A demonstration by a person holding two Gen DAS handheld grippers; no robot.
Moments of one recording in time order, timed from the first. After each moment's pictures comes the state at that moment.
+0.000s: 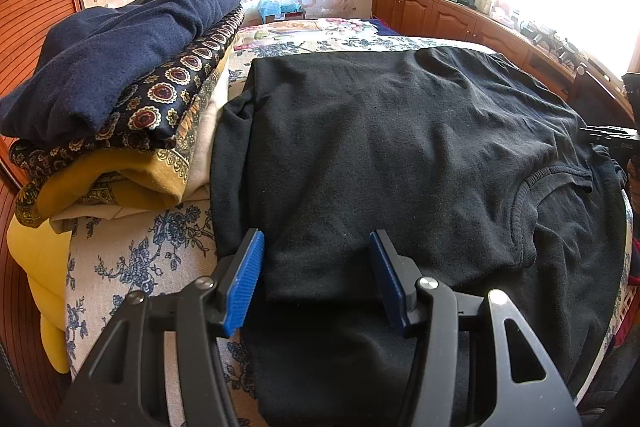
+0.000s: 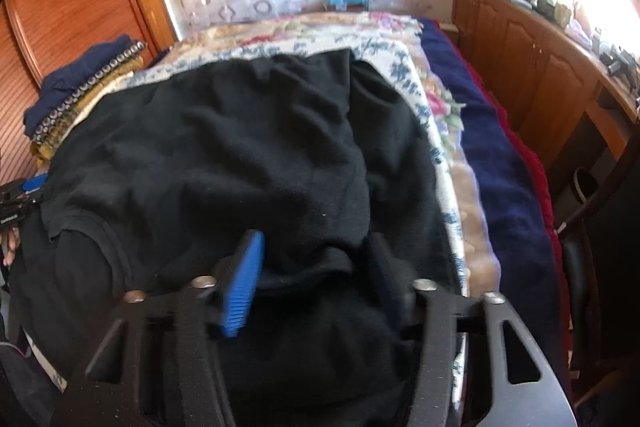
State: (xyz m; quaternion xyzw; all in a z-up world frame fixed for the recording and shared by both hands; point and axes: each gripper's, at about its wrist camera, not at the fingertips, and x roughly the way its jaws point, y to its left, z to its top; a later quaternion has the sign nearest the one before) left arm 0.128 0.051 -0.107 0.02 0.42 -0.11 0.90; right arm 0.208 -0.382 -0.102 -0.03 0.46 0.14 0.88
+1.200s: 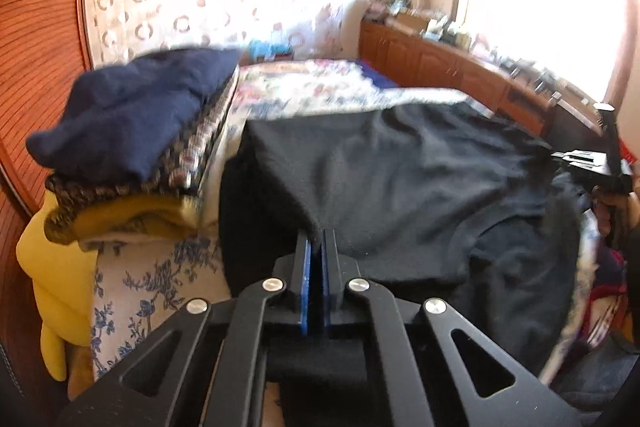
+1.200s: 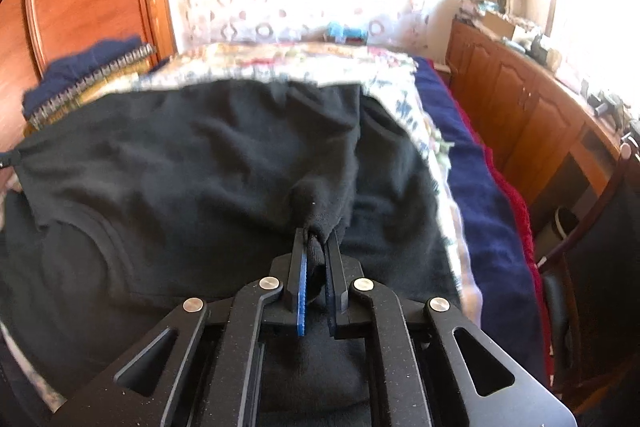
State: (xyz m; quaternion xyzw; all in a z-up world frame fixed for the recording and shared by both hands) left arm 0.088 0.054 -0.046 0.00 0.34 -0.14 0.93; right arm 0.185 -0.372 -0.088 -0.07 0.38 0.13 0.91
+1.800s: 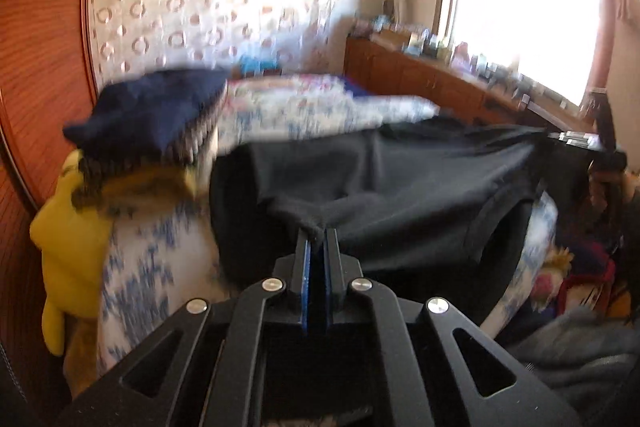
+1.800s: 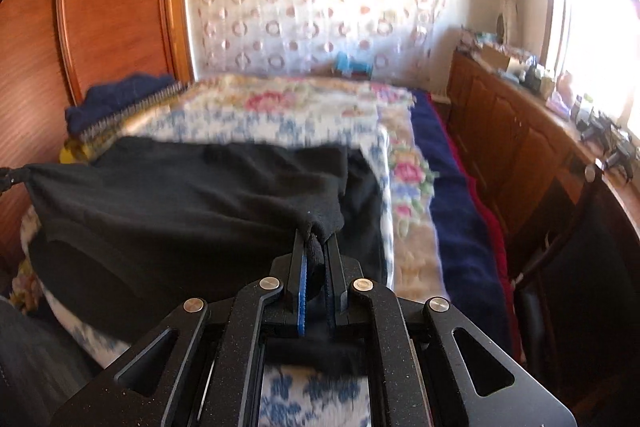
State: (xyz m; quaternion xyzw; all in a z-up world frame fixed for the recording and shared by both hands) left arm 0.012 0.051 -0.040 0.00 0.34 -0.15 0.93; right arm 0.118 -0.405 -0.027 -0.07 0.35 0.15 0.92
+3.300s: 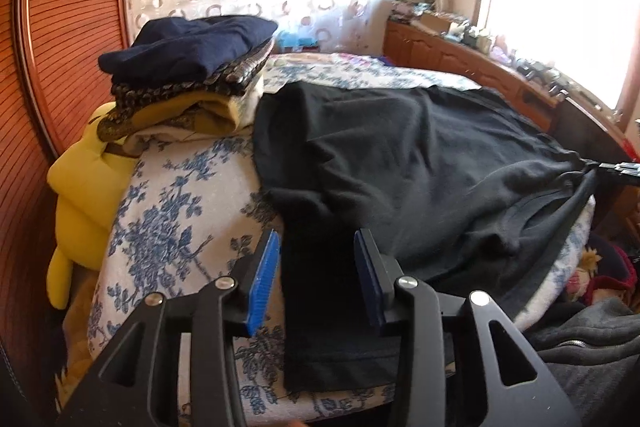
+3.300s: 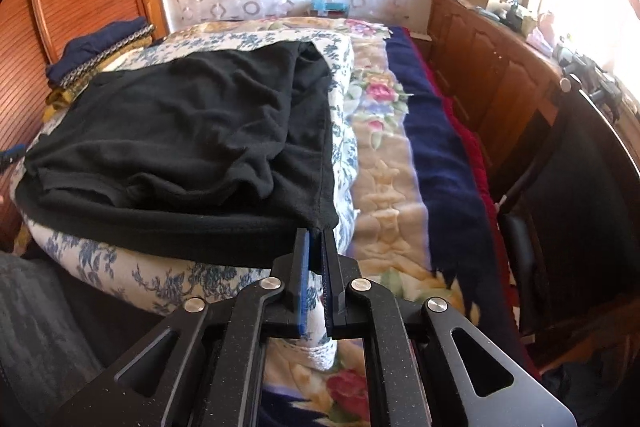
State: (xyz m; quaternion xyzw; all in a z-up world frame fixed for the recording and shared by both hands) left arm 0.001 0.069 -0.083 -0.02 0.36 -0.08 0.93; right arm 0.063 -0.469 -0.062 -0.07 0.43 0.10 0.89
